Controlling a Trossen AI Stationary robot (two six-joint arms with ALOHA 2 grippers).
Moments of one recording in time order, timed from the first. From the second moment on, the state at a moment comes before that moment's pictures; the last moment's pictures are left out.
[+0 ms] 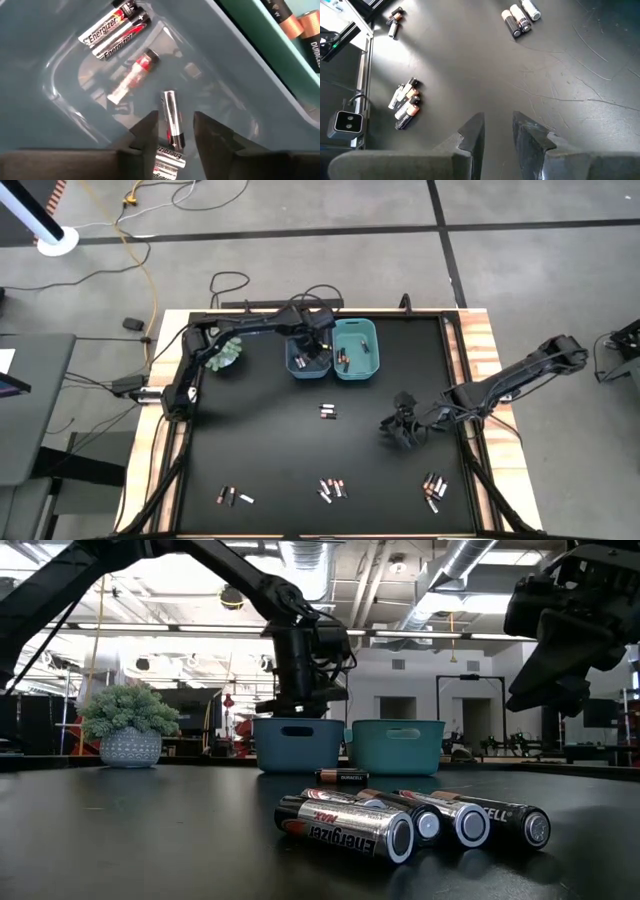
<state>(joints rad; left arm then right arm) 0.44 2.13 1.72 -0.87 -0.07 -0.38 0.35 1.00 0.37 -0.02 0.21 0.83</state>
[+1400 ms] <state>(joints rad) -0.28 2.02 1.97 -1.57 -0.49 -0.58 0.34 1.00 0.37 -0.02 0.21 1.00</state>
